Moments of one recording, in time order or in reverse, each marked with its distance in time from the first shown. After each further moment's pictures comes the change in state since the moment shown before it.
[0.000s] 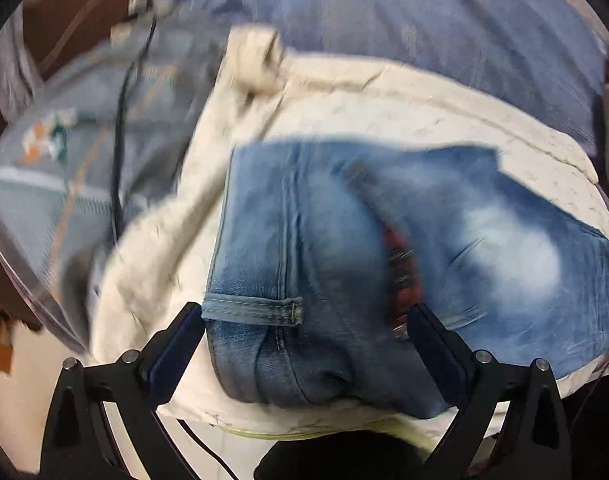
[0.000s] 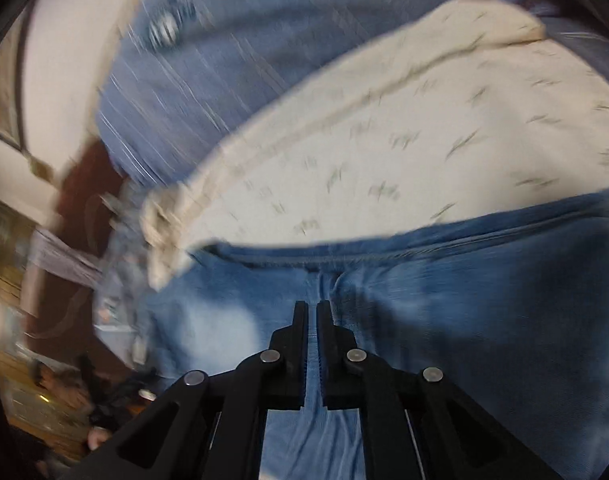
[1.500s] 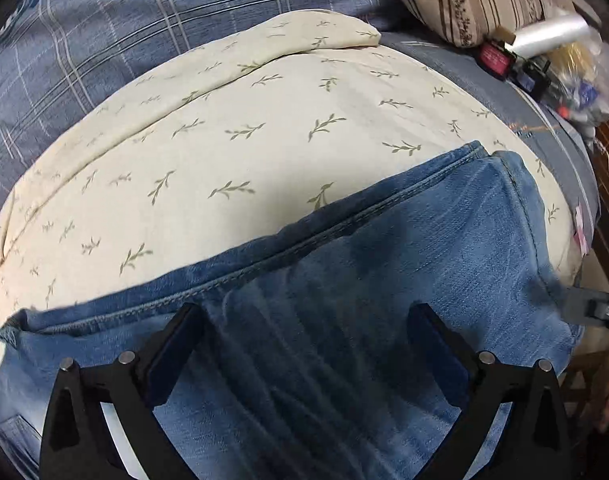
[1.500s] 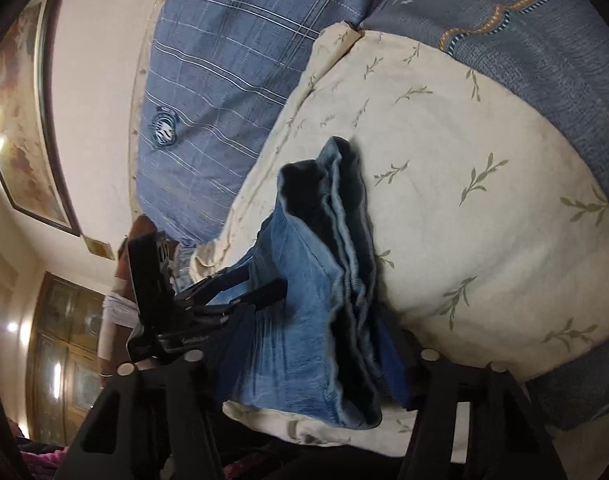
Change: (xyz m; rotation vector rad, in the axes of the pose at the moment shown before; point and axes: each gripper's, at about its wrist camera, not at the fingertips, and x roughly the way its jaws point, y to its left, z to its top) left arm 0.066 -0.397 0.013 0.620 0.108 -0.322; right arm -0.078 -0.139 -0.053 0.188 -0.080 0.151
